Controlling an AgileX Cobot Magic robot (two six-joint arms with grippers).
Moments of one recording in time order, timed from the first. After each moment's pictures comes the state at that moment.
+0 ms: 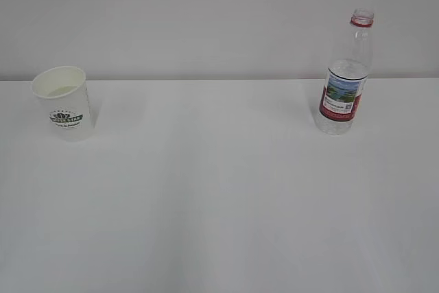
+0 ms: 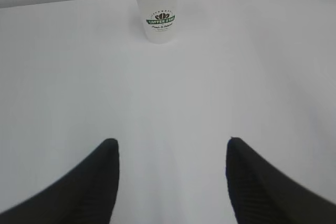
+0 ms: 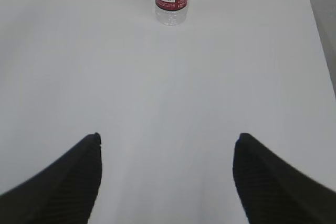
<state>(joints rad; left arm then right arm) -0.07 0.01 -0.53 -0.09 1.10 0.08 0.09 -0.02 -0.50 0.03 1.16 -0.11</state>
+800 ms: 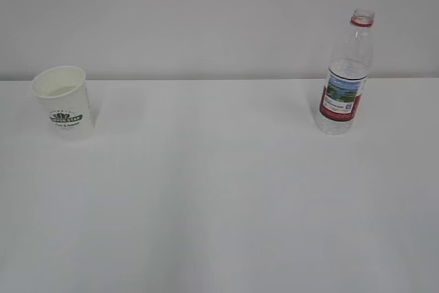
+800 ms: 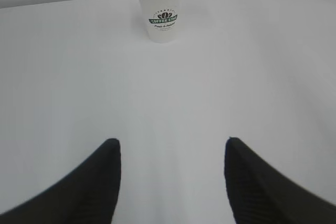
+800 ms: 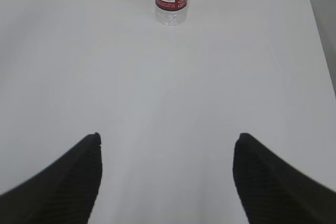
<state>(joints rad) -0.07 0.01 -0.53 -0.08 1.10 0.08 0.09 -0.02 -0.50 0.03 1.16 -0.11</state>
